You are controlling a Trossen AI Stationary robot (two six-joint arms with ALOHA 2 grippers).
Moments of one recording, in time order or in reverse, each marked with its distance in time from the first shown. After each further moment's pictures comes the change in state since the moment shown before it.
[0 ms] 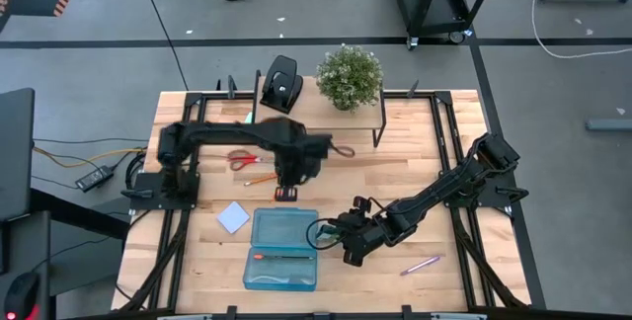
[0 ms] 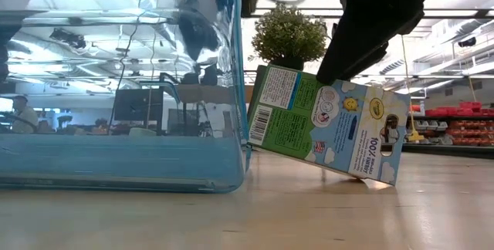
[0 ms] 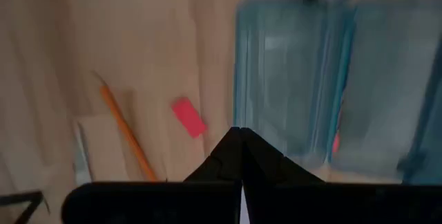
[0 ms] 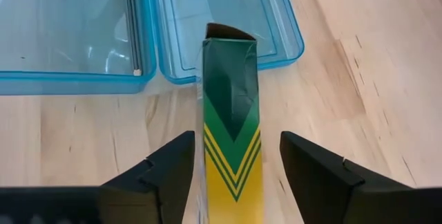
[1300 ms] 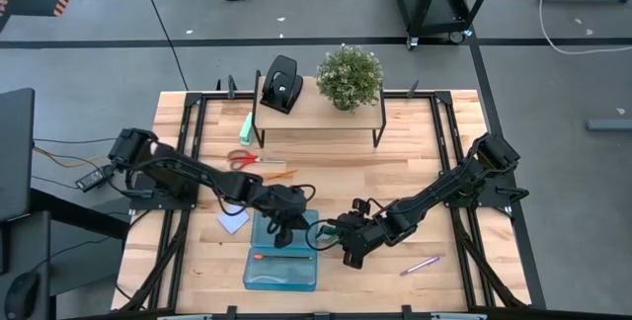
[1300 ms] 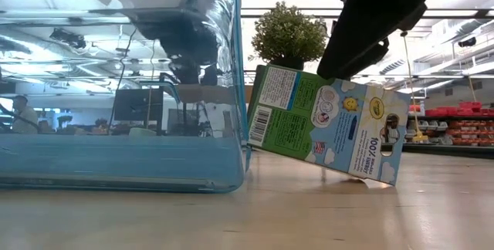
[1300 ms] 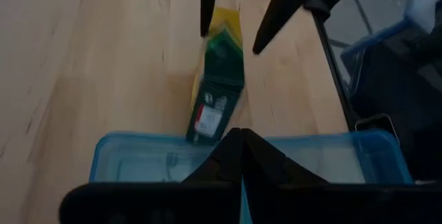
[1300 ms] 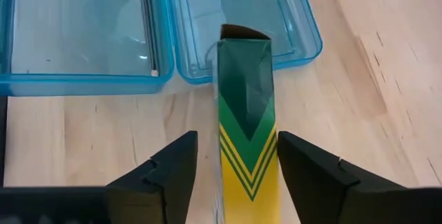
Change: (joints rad) left arm -0.303 -0.311 -0.916 1.452 -0.116 -0.493; right arm 0.000 -0.002 0.000 0.026 -0.046 0.011
